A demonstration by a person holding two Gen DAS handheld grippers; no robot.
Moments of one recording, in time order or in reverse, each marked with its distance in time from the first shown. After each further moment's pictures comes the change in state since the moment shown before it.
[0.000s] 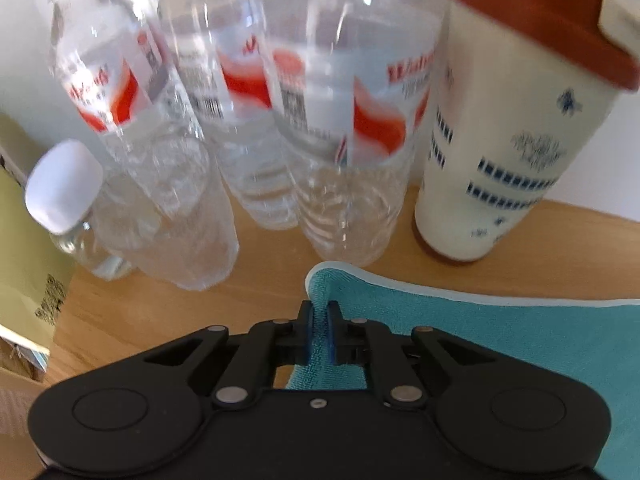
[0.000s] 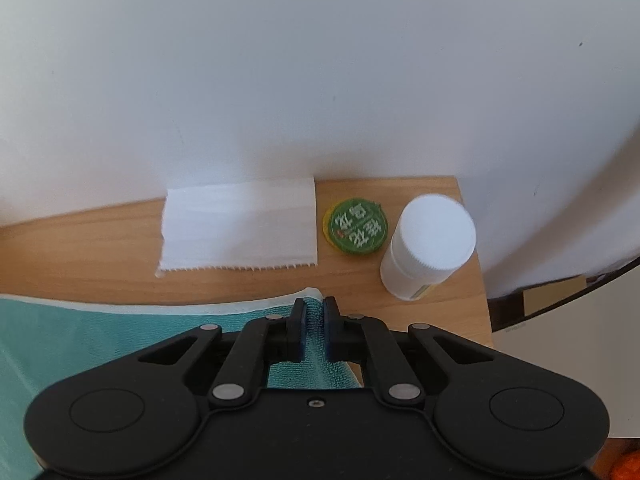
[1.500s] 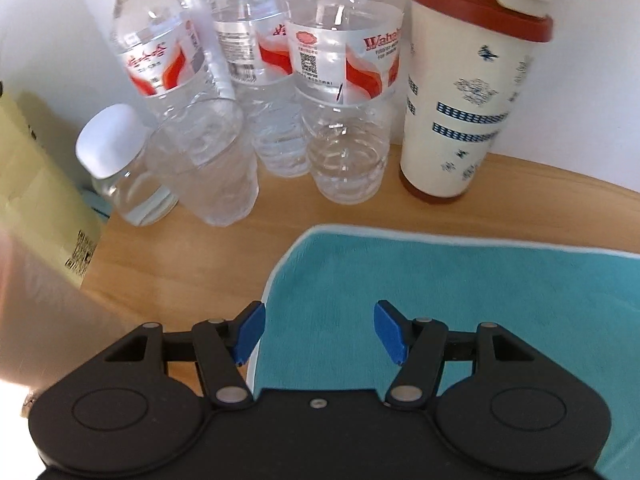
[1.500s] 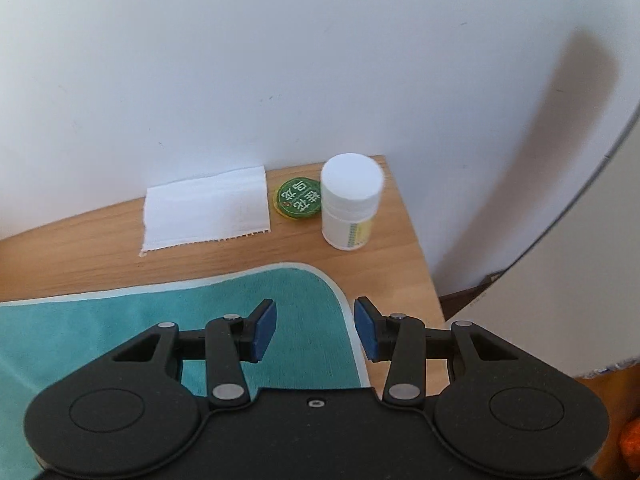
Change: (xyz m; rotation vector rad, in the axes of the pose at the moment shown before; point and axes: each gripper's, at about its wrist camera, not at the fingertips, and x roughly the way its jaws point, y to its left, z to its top) left arm -0.041 -0.003 -0.047 0.007 0.035 0.030; right arm -0.022 -0.024 -0.033 0.078 -0.050 -0.079
